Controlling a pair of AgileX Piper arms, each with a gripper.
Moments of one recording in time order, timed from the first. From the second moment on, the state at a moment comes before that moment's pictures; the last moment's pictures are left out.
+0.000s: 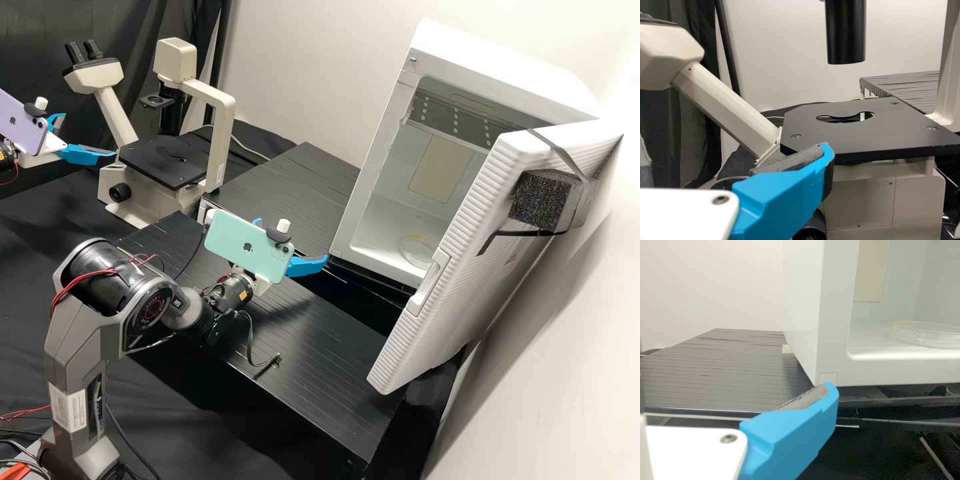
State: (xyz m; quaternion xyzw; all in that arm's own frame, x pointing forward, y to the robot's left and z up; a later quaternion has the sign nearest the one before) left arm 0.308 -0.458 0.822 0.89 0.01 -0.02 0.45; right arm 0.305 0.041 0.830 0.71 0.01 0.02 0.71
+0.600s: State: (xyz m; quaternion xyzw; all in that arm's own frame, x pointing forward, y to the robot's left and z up) left arm 0.308 -0.458 0.822 0.89 0.01 -0.02 0.45; right arm 0.269 0.020 0.843 0.70 -0.01 0.05 0.71
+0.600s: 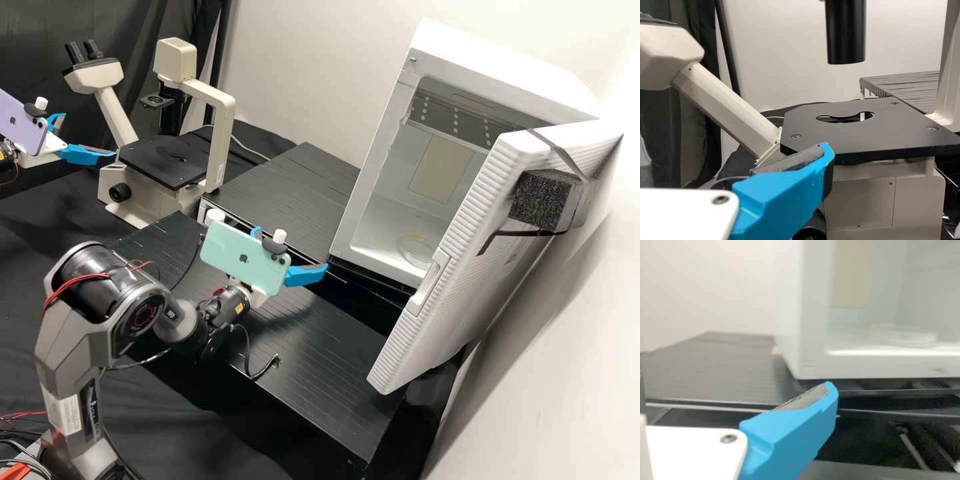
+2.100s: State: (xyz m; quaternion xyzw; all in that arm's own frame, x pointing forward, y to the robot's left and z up) left arm 0.308 -0.458 0.822 0.89 0.01 -0.02 0.45; right arm 0.400 -0.070 0.995 0.68 -0.11 0.09 0.72
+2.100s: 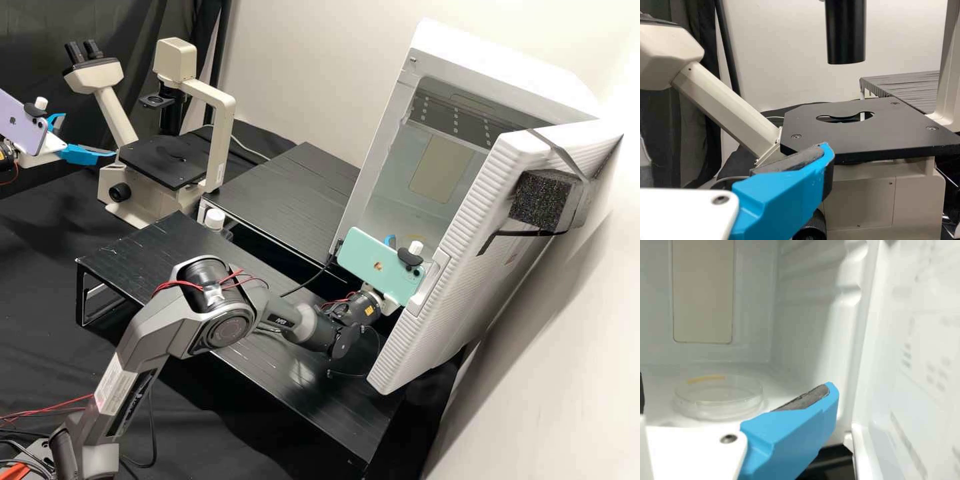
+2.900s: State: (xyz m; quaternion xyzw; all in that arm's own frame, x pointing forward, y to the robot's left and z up) left arm 0.308 -0.458 0.822 0.89 0.01 -0.02 0.45; right arm 0.433 -0.067 1.011 0.69 -0.06 0.05 0.72
